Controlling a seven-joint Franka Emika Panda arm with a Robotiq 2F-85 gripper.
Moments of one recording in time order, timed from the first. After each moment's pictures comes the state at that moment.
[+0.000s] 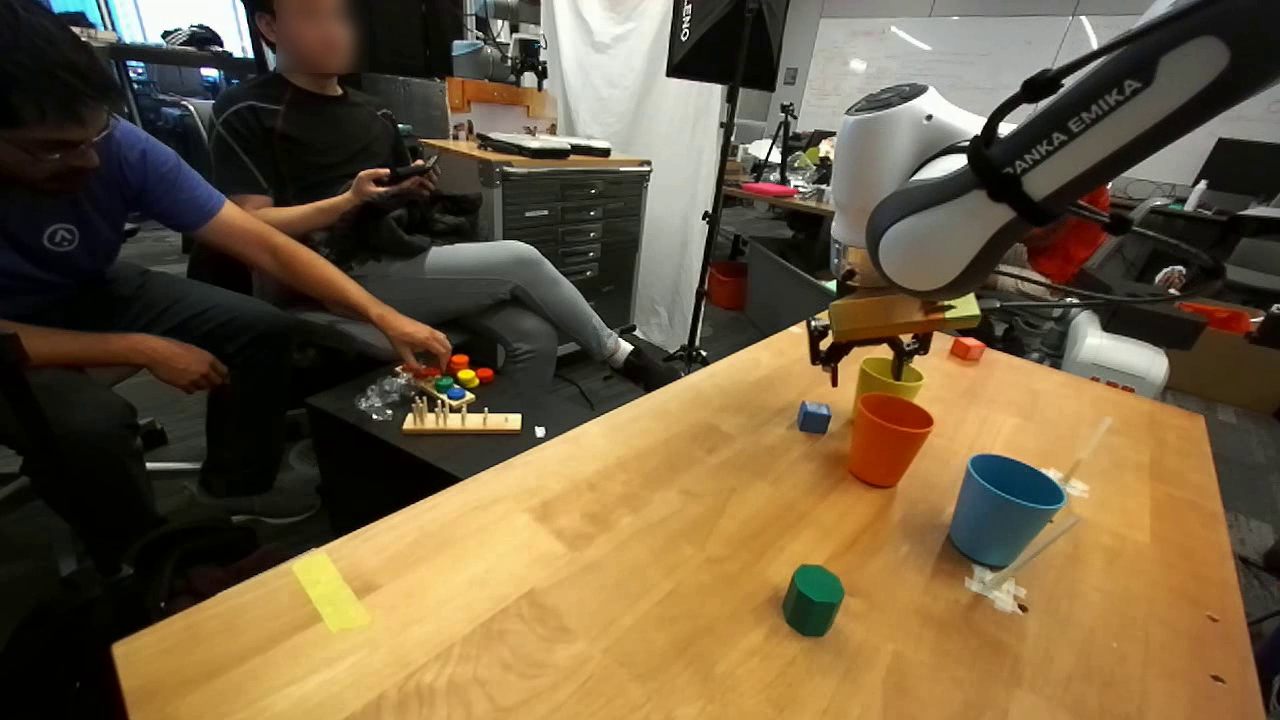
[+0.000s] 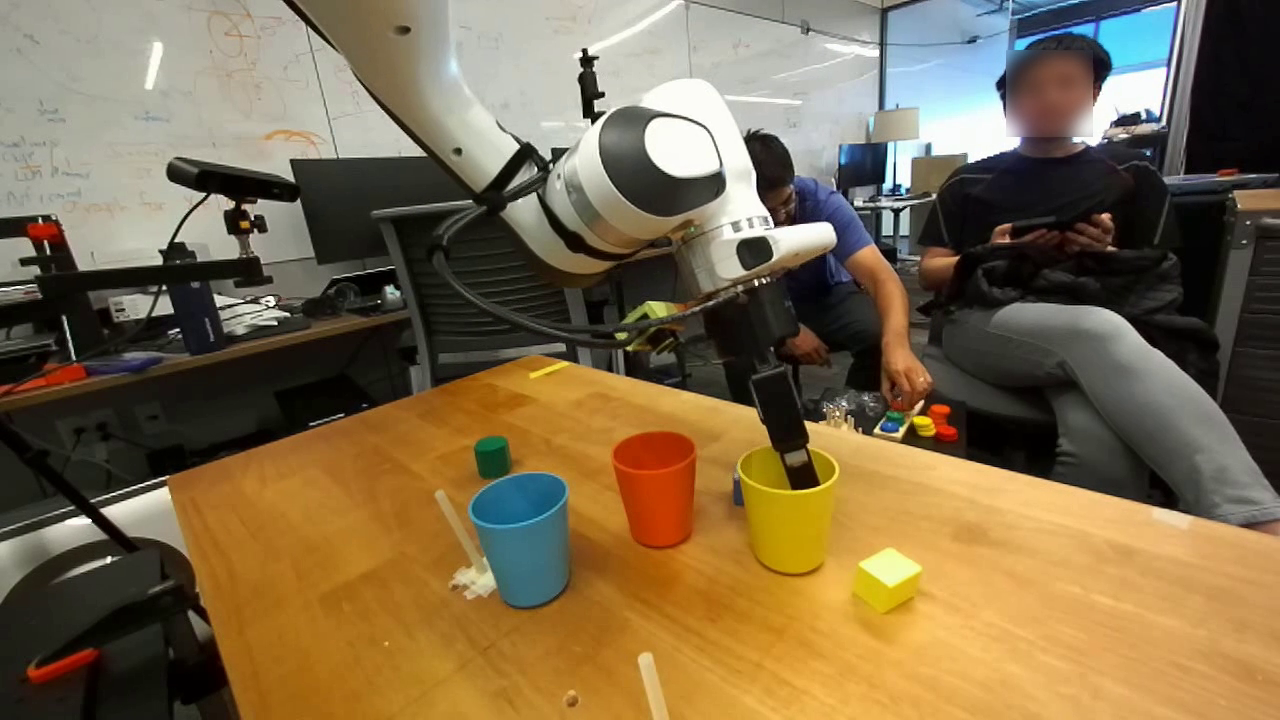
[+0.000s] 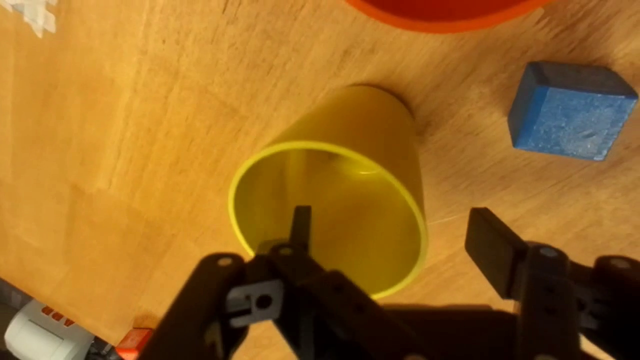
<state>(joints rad) 0.05 0.69 -0.31 -1.71 -0.34 2.40 0.91</state>
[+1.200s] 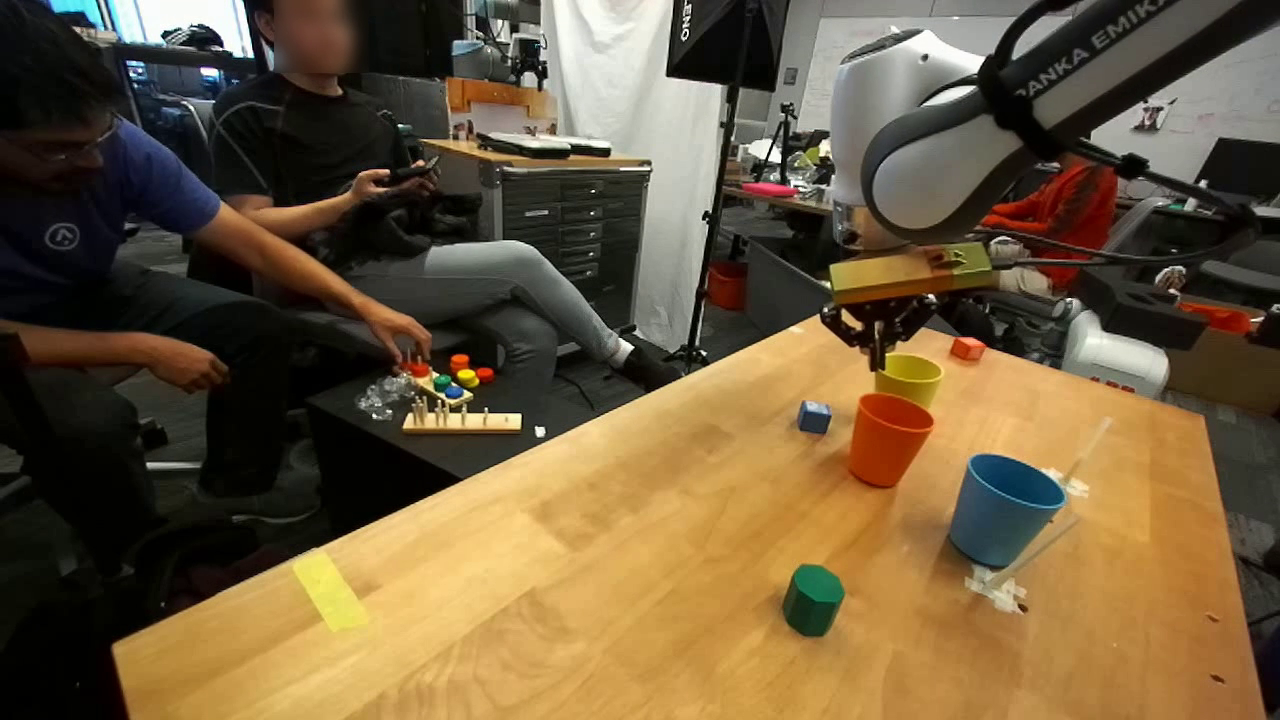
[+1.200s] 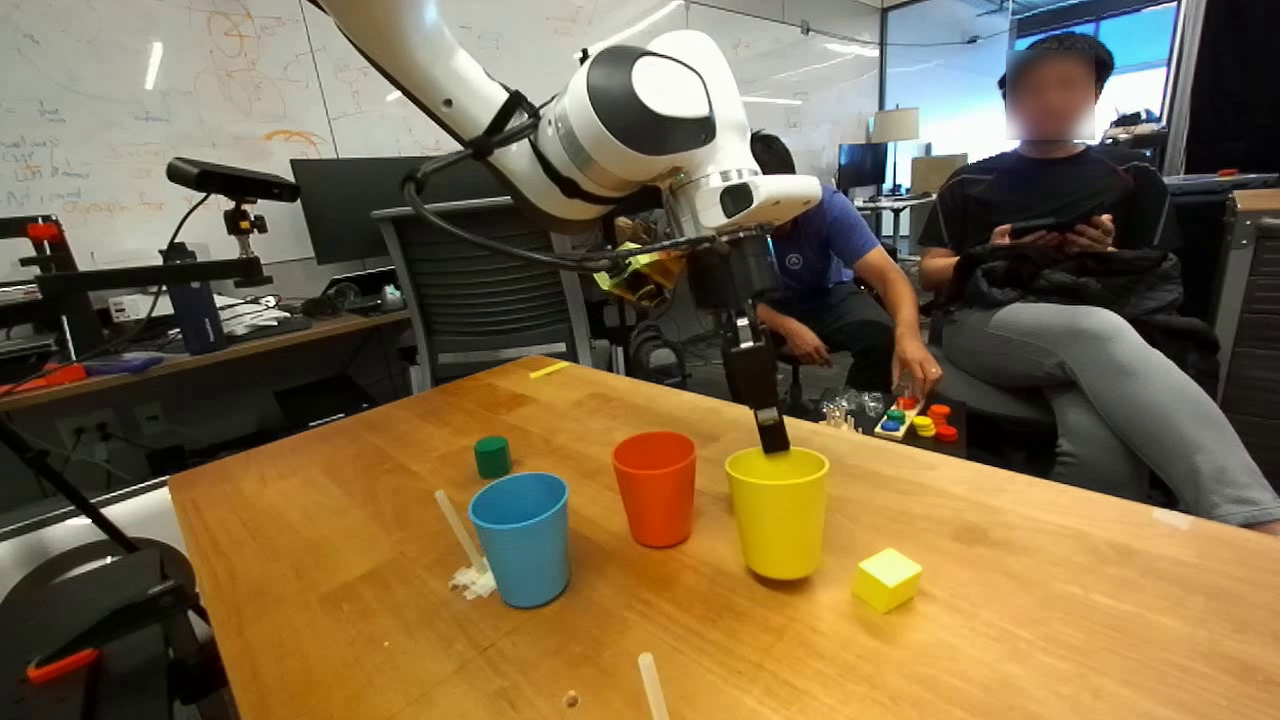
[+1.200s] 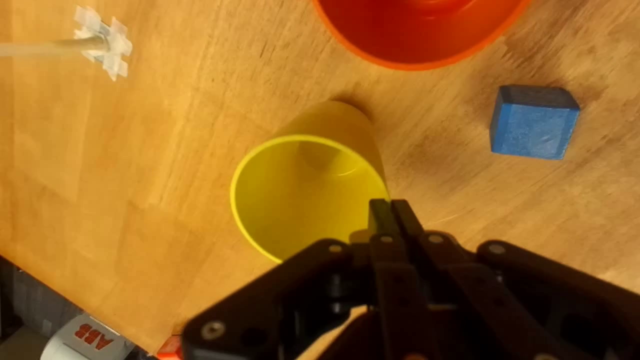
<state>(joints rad) 0.06 0.62 -0.30 -1.69 -0.30 2.23 0.91</state>
